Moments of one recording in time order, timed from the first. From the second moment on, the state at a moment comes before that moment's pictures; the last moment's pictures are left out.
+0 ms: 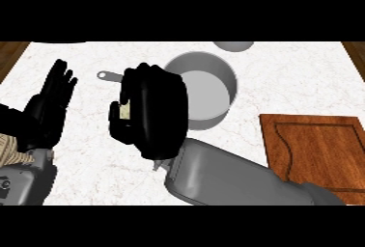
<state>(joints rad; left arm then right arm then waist) -0.23 0.33 -0.04 -1.62 0.20 0.26 0.21 -1.00 -0.01 0.76 -1.40 0.93 -0.48 1.12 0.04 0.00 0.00</state>
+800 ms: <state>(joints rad) -0.24 0.31 -0.03 -1.60 0.18 0.25 0.20 -1.04 0.00 0.66 -0.87 0.96 -0.55 1.01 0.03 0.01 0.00</state>
